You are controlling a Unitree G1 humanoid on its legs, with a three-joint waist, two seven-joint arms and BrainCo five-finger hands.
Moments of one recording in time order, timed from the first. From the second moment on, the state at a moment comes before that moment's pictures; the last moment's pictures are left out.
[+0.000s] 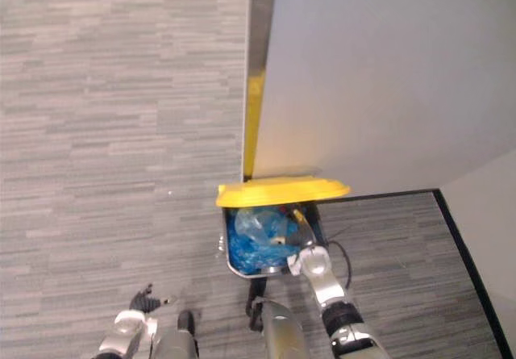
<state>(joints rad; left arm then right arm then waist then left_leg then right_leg) -0.02 0.16 0.10 1.00 0.17 0.01 0.10 -0.19 -0.15 0.14 0.69 -0.11 -0.01 -0.10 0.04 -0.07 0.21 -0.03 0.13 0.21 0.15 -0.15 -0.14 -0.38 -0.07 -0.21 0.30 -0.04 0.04</state>
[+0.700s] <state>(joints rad) 0.01 0.02 0.10 1.07 0.08 0.01 0.08 0.04 -0.11 -0.23 1.09 -0.12 0.03 -0.13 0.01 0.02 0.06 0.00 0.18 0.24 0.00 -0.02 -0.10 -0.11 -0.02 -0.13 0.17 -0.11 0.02</state>
